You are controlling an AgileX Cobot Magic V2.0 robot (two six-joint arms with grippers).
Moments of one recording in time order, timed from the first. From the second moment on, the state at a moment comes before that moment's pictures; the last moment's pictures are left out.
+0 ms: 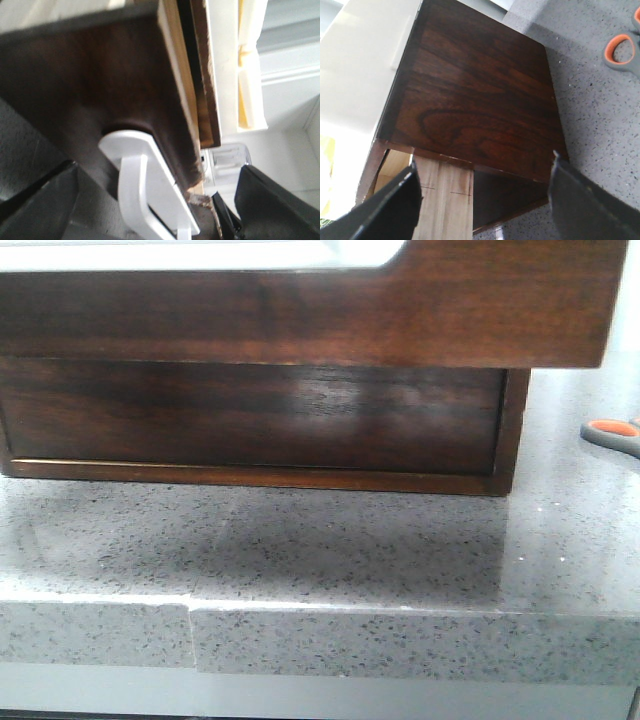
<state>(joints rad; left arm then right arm) -0.19 0.35 -0.39 -1.20 0.58 -0.16 0.02 0.49 -0.38 1.07 0.31 0.01</state>
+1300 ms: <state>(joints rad) -0.19 0.22 -0.75 -0.39 0.96 0.28 0.02 1.41 -1.14 0.09 1.00 0.15</state>
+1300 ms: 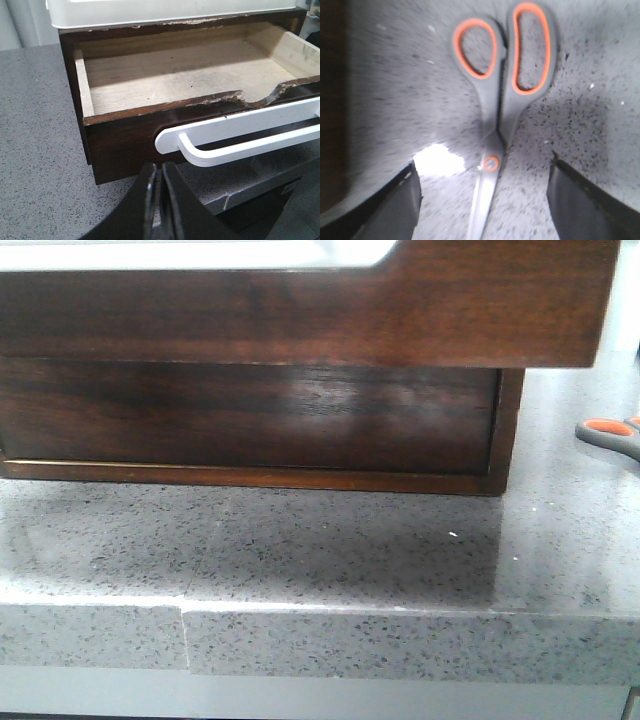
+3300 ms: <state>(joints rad) -0.19 0.22 -0.75 -0.38 0.91 0.28 0.39 1.06 -1.51 0.05 0.82 -0.04</state>
